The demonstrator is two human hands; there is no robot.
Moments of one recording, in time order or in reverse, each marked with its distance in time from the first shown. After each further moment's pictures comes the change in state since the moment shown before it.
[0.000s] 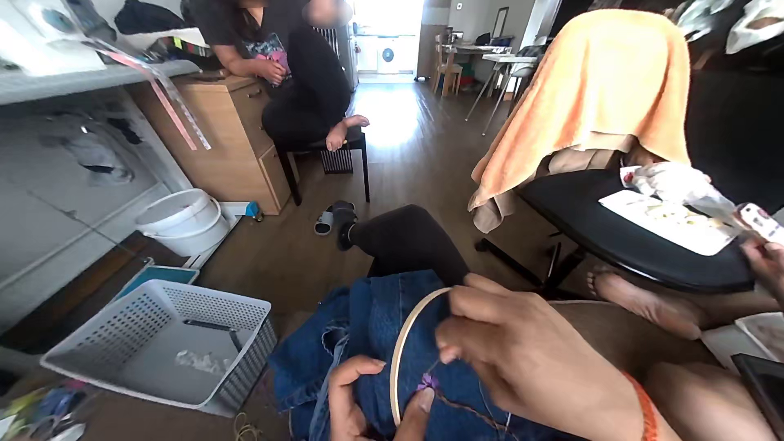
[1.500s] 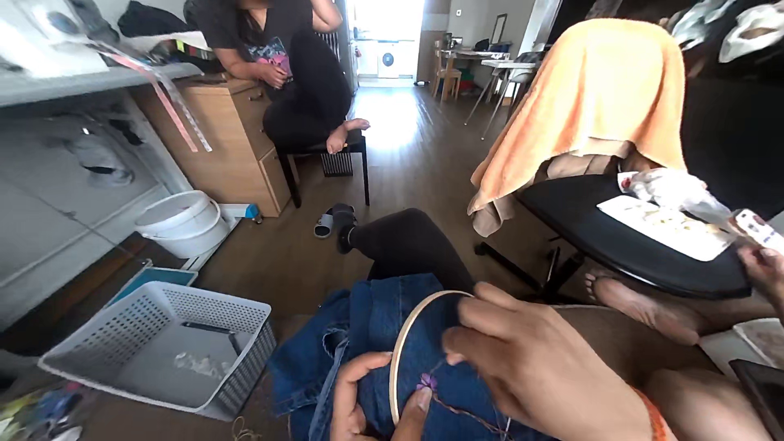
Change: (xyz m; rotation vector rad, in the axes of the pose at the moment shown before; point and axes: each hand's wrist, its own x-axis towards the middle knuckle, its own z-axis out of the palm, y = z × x) left_hand 0.004 0.001 -0.003 -0.023 -0.039 -0.020; right_hand -0.005 -0.004 -0.002 -0.104 0.023 -0.014
